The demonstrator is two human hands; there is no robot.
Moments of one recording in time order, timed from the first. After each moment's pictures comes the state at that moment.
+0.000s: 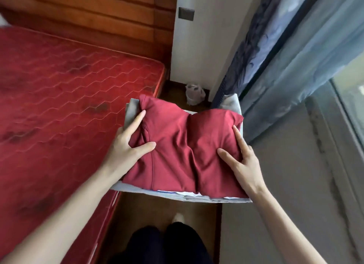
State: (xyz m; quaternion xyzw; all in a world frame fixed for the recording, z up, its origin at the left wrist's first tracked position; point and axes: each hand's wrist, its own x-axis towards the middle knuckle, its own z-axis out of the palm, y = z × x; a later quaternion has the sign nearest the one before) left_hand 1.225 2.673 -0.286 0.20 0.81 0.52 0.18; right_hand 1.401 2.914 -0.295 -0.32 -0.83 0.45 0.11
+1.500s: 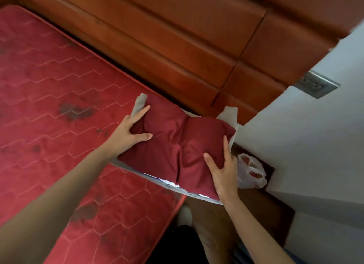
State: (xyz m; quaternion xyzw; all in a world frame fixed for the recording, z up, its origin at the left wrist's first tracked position) left_hand 0.409 2.909 -0.517 0.07 0.84 0.48 0.22; right_hand 0.551 3.169 -0.540 -0.29 -0.82 0.49 -0.02
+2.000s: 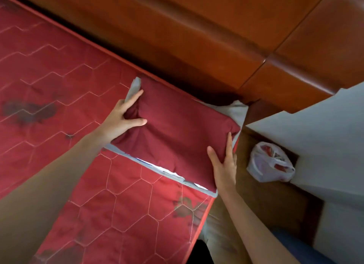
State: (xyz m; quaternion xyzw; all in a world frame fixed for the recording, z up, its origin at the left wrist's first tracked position) left_hand 0.282 2.889 -0.727 0.09 0.84 0.47 0.27; right_hand 0.477 3.139 -0.734 -0.41 -0.77 0.49 -0.03
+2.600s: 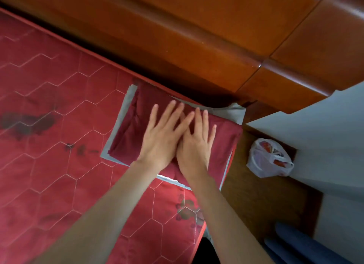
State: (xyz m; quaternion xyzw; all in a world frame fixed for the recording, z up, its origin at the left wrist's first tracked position) left_hand 0.344 2.987 -0.696 0.37 0.93 0.08 -0.03; right_hand 0.400 3.077 -0.703 -0.20 -0.97 0.17 0.00
